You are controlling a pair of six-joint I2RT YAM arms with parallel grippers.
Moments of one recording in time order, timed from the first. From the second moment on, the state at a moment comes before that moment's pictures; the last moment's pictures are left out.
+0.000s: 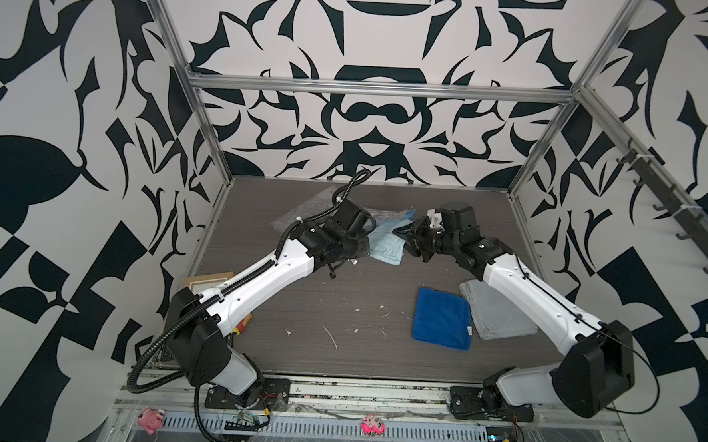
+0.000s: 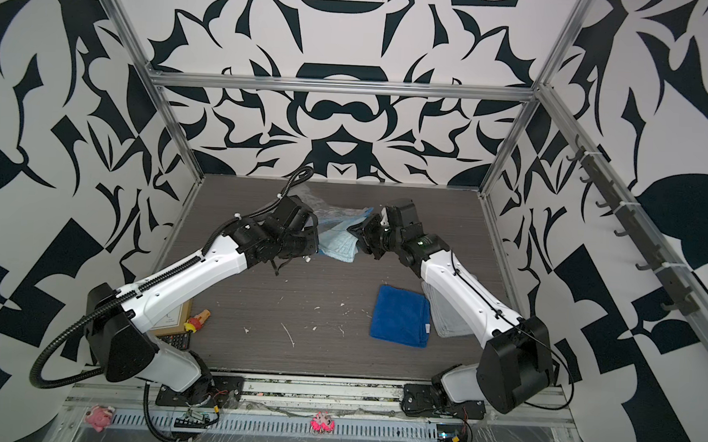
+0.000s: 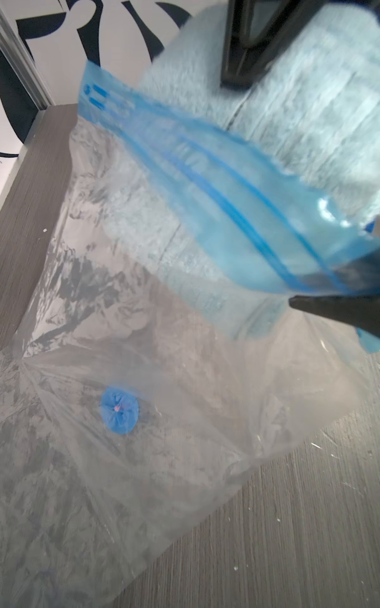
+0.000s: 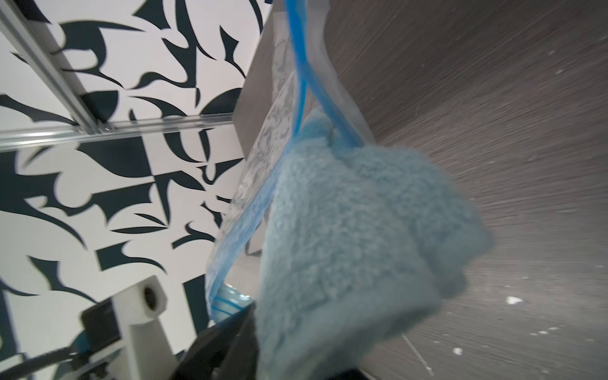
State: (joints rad) left arm -0.77 1.51 1.40 -0.75 -0.13 -0.78; right arm 0.46 1.40 1.16 -0.37 -0.40 1.27
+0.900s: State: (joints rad) left arm -0.74 1.52 1.43 -0.73 0.00 -0.81; right arm 0.52 1.32 1.19 -0.47 -0.33 1.12
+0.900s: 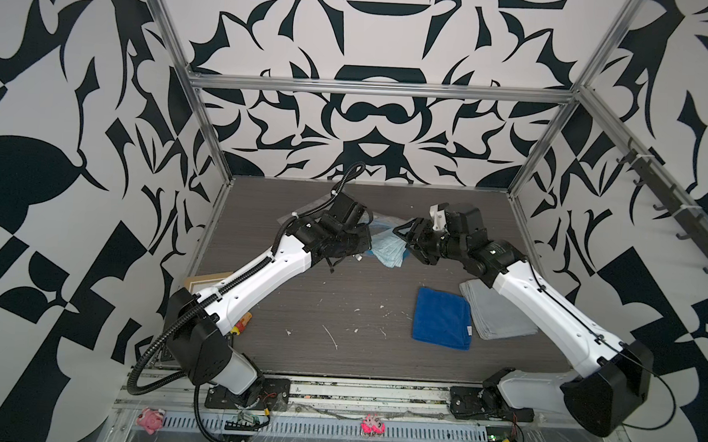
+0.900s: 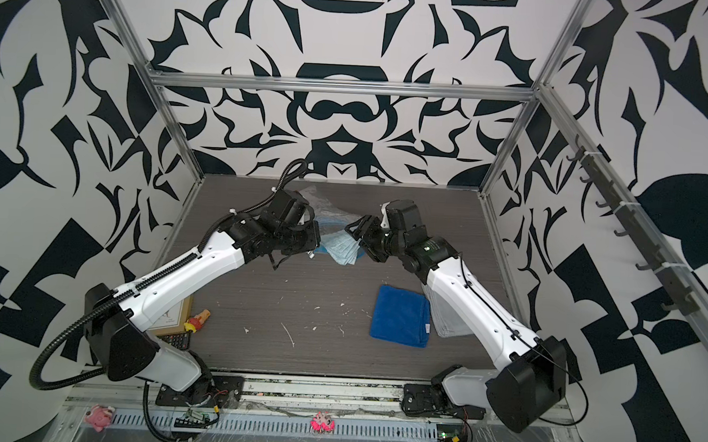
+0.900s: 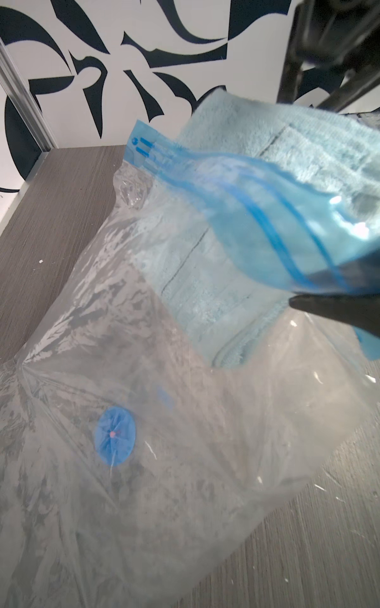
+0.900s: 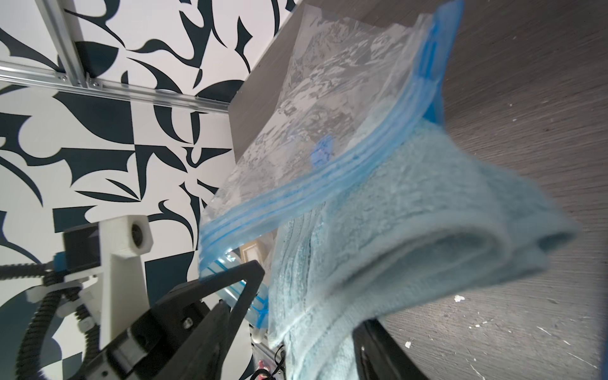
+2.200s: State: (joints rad) left arm -0.66 1.51 1.43 -0.72 0.24 -0.59; right arm 0.30 1.20 1.29 -0.77 -0.30 0.85
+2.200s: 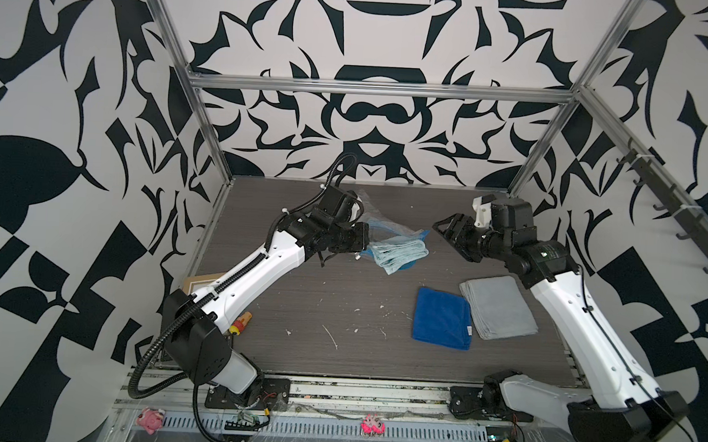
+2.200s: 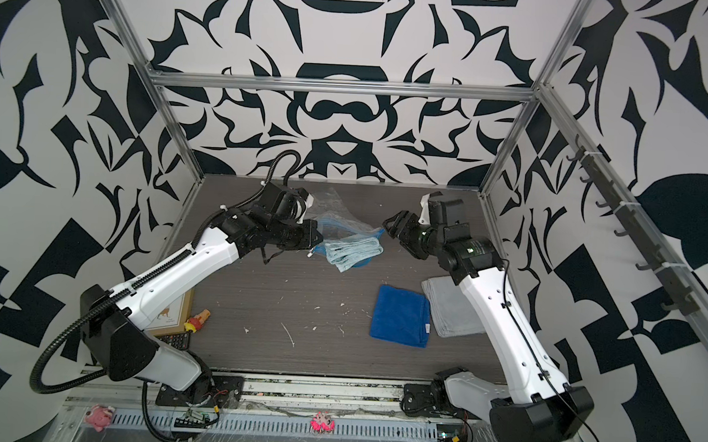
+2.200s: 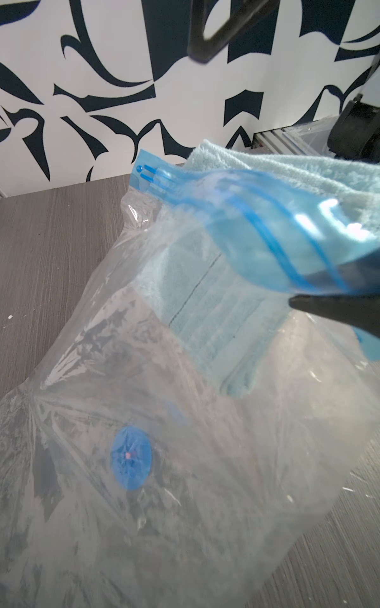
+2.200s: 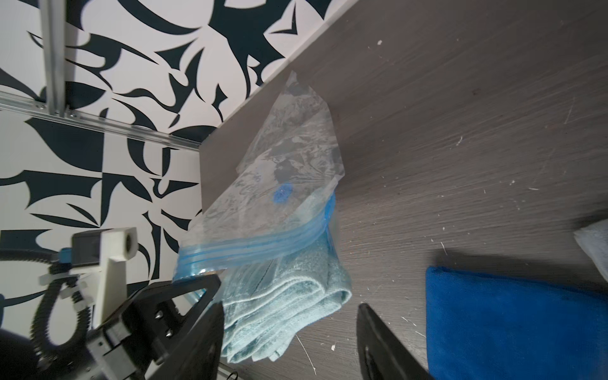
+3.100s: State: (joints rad) left arm -0.66 1.46 1.43 -0.76 0.26 -0.55; right arm 0.30 1.39 1.23 -0.58 -0.35 0.92
